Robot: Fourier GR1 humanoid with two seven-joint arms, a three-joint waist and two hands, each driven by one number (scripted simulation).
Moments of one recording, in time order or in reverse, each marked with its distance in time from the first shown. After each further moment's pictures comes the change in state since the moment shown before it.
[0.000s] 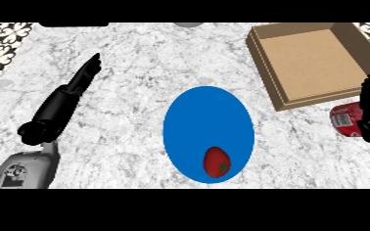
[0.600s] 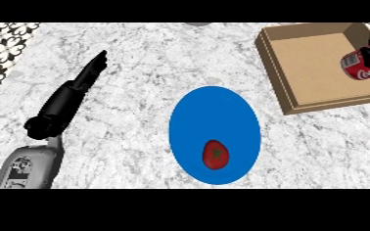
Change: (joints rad) left arm -0.040 -0.008 -0.005 0.034 -0.006 -0.028 -0.012; right arm -0.438 0.032 0.014 0.516 0.098 0.064 0.088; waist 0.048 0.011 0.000
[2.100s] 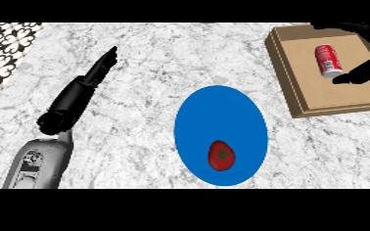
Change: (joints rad) left arm -0.047 -0.029 -0.024 0.022 -0.019 -0.002 -0.011; right arm -0.299 0.126 0.167 0.691 0.124 0.066 -0.175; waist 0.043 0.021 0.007
